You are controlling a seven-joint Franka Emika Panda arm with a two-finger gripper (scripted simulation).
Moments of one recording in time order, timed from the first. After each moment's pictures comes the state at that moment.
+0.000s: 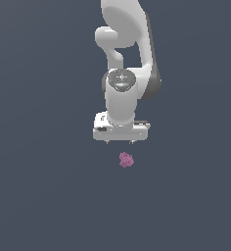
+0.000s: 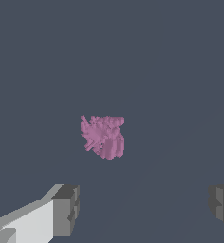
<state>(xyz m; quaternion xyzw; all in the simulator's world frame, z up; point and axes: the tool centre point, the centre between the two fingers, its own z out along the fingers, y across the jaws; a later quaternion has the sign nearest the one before) 0.028 0.018 0.154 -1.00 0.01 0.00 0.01</state>
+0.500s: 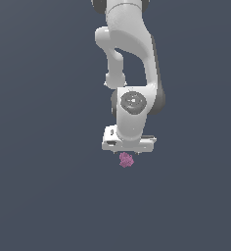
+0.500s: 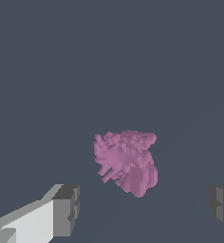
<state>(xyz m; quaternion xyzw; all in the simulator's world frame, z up) 0.048 0.047 0.102 -1.00 0.02 0.00 0.00</state>
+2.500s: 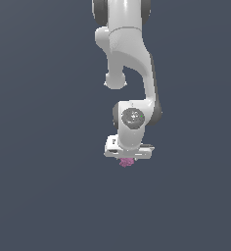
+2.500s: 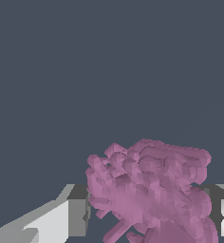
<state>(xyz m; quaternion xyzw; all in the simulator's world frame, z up) 0.050 0.052 0.043 -1.00 0.03 0.00 0.00</state>
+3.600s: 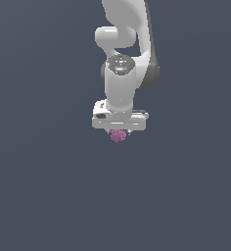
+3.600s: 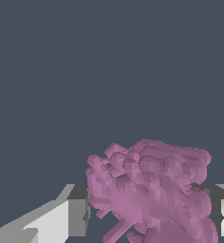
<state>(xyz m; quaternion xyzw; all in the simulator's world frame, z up) -0.007 0.013 0.174 -1.00 0.03 0.00 0.00</state>
